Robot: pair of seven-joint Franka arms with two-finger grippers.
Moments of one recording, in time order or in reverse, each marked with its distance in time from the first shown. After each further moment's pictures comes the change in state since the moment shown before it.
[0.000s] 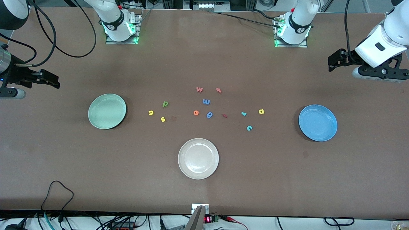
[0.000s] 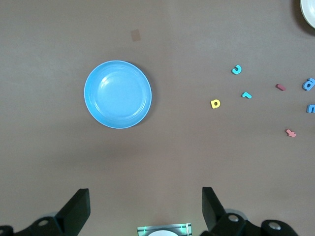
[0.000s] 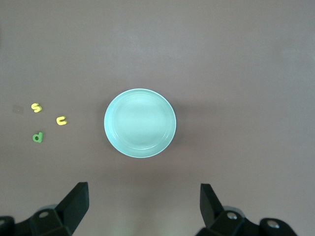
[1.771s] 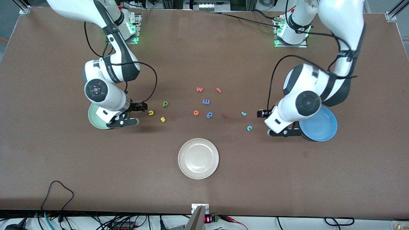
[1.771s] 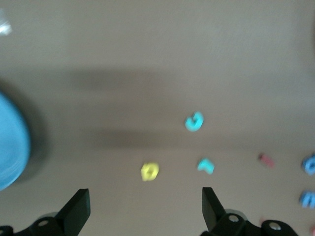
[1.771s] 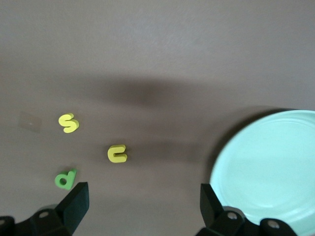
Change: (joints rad) left arm -0.198 0.541 -0.043 -0.017 -0.061 0.514 -0.377; right arm 0.328 0.313 0.010 -0.360 0.076 0.619 0.202
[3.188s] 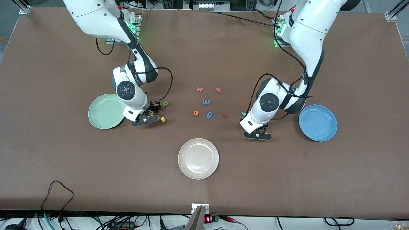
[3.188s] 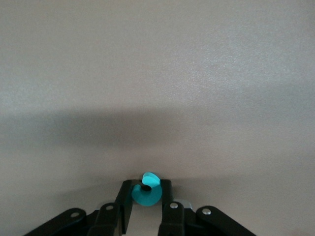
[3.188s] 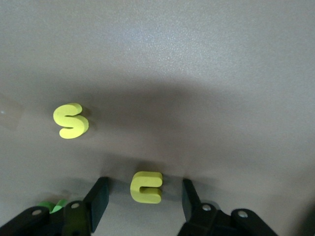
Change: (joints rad) left arm -0.094 0.174 0.002 -0.139 0.147 0.471 -0.034; right arm 0.060 0.133 0.024 -0.101 -0.001 0.290 -0.066
